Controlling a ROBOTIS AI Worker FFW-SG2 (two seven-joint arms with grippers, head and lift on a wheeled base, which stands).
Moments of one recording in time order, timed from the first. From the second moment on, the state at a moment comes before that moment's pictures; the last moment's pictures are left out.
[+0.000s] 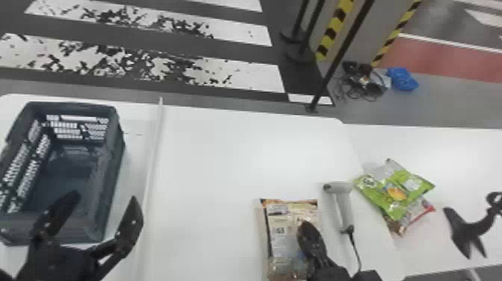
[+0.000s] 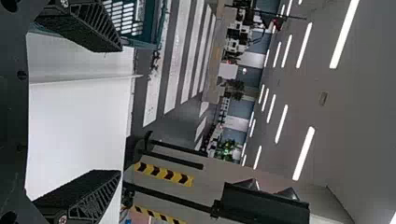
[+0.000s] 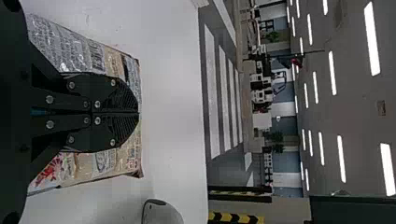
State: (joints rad) left arm 0.74 0.16 -0.16 -2.01 0.21 -0.22 -0.09; right arm 0.57 -0.07 -0.11 -1.34 -0.20 -0.53 0.24
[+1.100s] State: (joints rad) left arm 0.75 0.17 -0.18 -2.01 0.21 -0.23 -0.09; right arm 0.72 -0.09 -0.14 -1.59 -0.25 -0.70 0.20
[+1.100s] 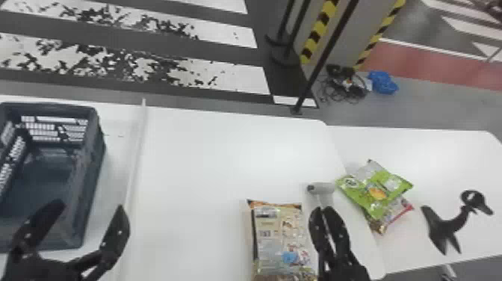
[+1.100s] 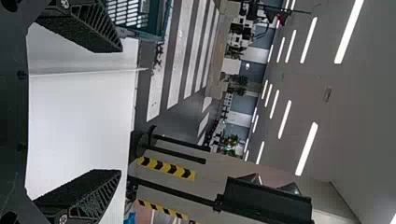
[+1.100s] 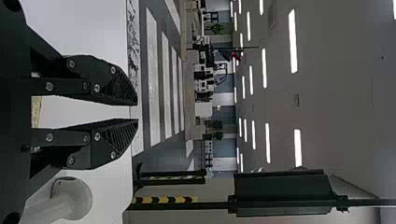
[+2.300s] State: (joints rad) left arm 0.79 0.18 -0.18 -2.02 0.19 -0.28 -0.09; right arm 0.39 -0.24 -0.36 -1.36 -0.21 -0.09 0.46
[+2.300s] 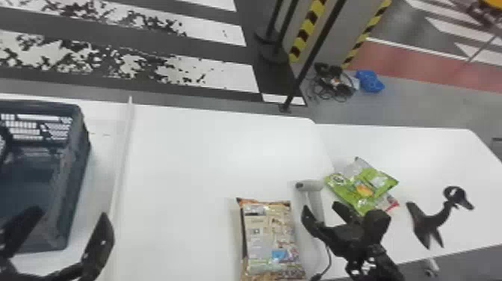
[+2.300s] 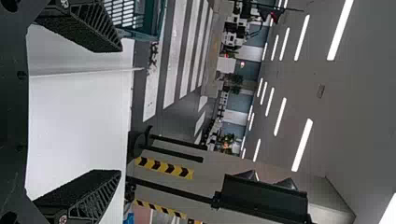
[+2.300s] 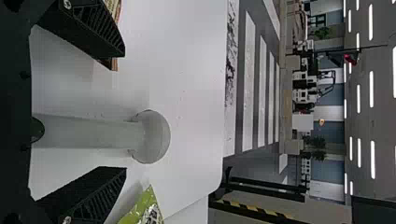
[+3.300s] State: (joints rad) left arm 0.79 0.18 -0.18 -2.02 0.19 -0.28 -0.09; right arm 0.28 -0.28 -0.38 -1.25 -0.17 0.13 0.49
